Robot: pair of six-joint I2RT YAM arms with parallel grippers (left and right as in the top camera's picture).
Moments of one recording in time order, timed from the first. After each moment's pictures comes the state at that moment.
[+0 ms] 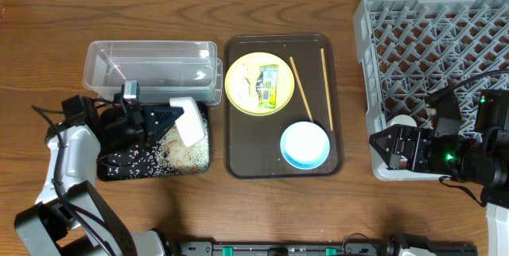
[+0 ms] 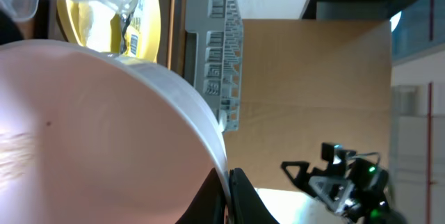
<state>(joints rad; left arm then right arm) 0.47 1.53 0.86 -0.91 1.42 0.01 -0.14 1.03 1.33 -1.46 -0.52 0.06</state>
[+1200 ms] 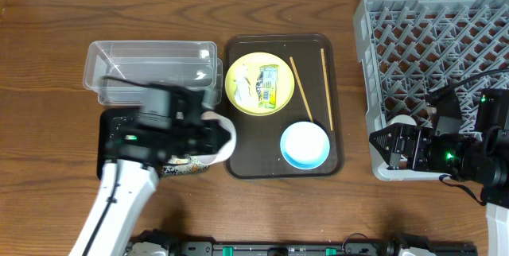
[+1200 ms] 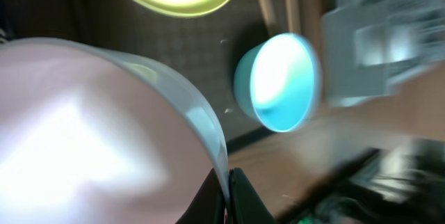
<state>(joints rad) -0.26 1.16 0.89 -0.81 0.49 -0.33 -0.14 1.03 1.33 -1.44 -0.52 0.06</state>
